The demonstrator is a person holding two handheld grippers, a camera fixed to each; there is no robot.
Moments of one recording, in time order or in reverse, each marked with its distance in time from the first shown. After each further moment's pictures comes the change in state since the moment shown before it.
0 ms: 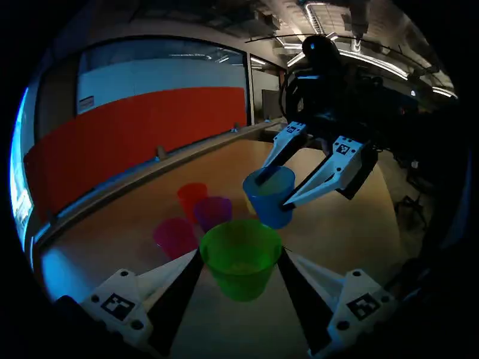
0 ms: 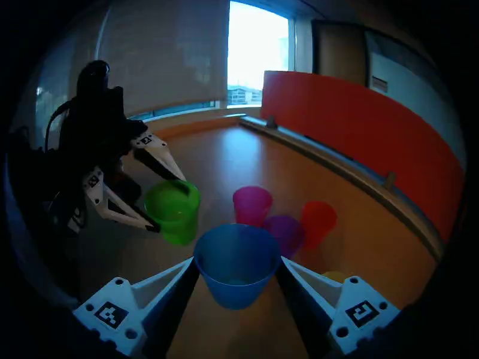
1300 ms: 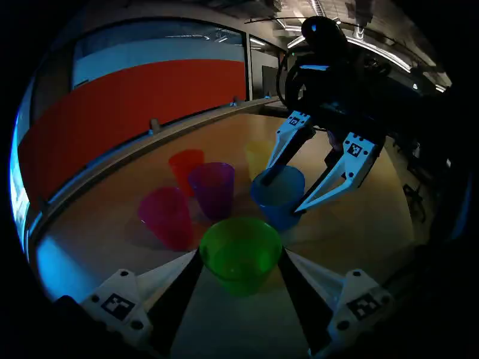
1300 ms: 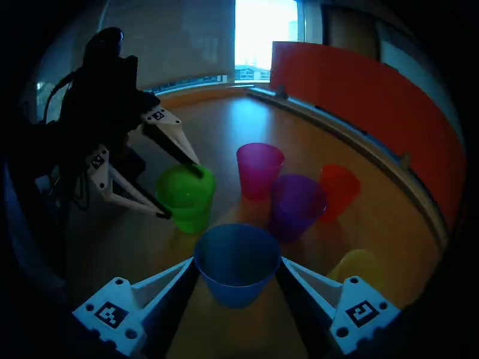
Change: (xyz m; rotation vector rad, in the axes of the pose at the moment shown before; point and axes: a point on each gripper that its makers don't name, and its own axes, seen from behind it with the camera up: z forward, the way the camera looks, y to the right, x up) left arm -0.050 -0.007 0.038 -0.016 -0.115 -0.008; right arm -0.057 0.000 0.041 0.043 -0.121 -0.016
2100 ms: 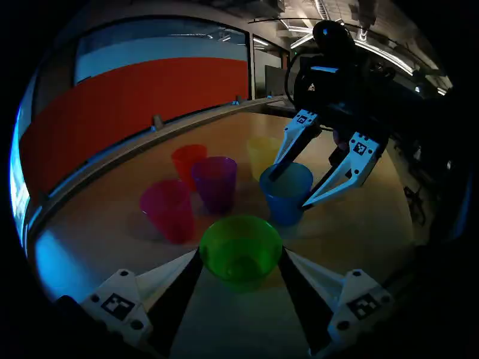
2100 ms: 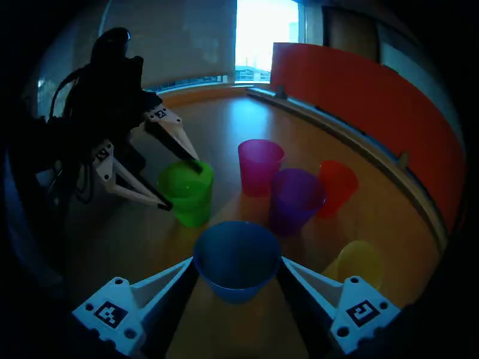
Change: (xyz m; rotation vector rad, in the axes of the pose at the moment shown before) left arm -0.009 -0.001 -0.003 0.006 -0.002 -0.021; right arm -0.009 -0.001 -0.004 -0.011 0.006 -0.009
